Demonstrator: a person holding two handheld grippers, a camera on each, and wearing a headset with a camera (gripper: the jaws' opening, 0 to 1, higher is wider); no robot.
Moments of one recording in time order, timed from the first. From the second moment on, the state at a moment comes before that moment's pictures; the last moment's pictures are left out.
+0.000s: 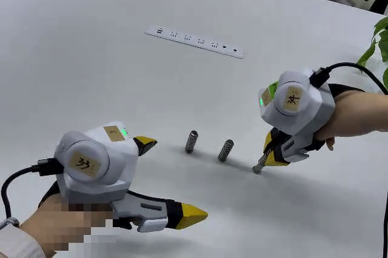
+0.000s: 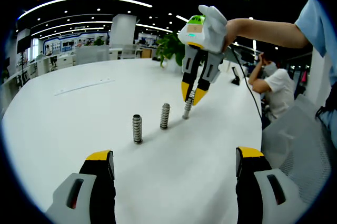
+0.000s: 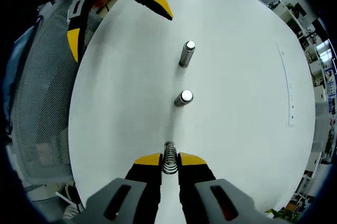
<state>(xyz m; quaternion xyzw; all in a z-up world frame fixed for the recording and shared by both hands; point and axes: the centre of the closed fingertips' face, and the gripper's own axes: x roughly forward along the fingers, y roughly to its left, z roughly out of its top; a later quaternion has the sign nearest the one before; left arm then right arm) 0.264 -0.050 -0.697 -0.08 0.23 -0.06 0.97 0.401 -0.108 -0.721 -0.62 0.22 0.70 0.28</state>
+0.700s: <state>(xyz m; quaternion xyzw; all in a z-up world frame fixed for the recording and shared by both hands) 0.264 -0.053 -0.700 -0.08 0.23 -0.07 0.97 0.401 -0.105 -0.738 -0.62 0.22 0.70 0.27</state>
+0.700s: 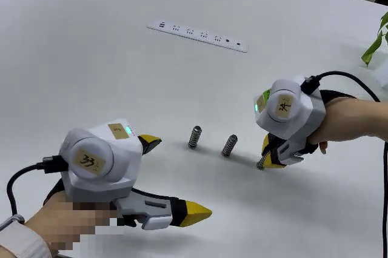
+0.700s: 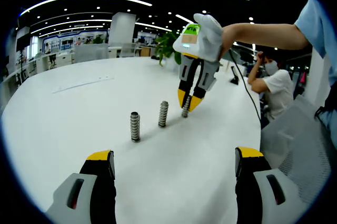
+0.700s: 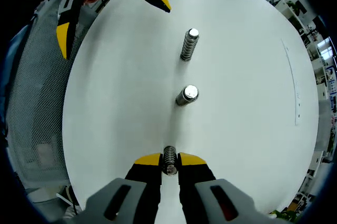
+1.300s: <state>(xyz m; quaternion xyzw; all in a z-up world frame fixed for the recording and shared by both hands) 0.265 -0.060 -0.697 -0.08 0.24 -0.08 0.97 0.406 -0.102 -0.731 -0.58 0.21 0.71 0.33</state>
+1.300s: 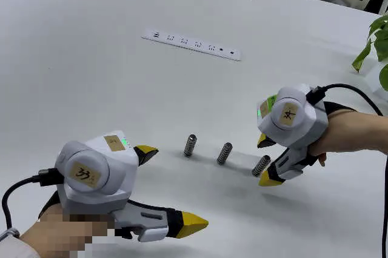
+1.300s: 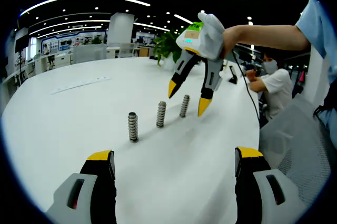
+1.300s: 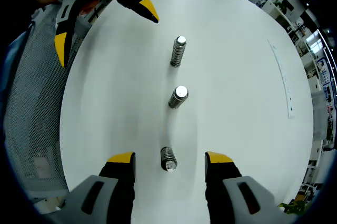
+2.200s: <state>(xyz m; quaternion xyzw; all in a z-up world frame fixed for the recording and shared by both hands) 0.261 -0.043 -0.690 -0.07 0.23 -0.06 0.97 0.388 -0.132 -0.693 -0.34 0.22 0.71 0.57</state>
